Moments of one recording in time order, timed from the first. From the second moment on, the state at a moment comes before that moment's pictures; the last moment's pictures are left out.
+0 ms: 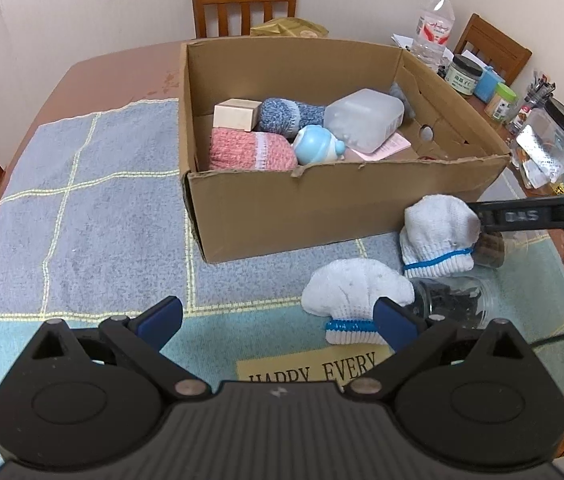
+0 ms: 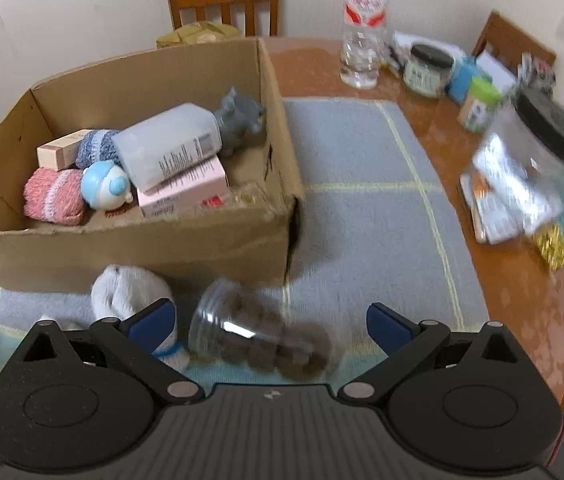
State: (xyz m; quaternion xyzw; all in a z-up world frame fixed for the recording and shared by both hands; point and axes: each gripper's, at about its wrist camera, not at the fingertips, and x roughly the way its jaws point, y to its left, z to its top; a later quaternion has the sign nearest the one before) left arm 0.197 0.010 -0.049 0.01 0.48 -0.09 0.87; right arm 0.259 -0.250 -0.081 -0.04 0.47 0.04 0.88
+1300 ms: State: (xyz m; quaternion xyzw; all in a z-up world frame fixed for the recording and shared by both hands) left arm 0.236 -0.013 -0.105 0.00 0.51 -0.10 0.86; right arm 0.245 -0.308 -0.105 -0.01 0.52 0.01 0.85
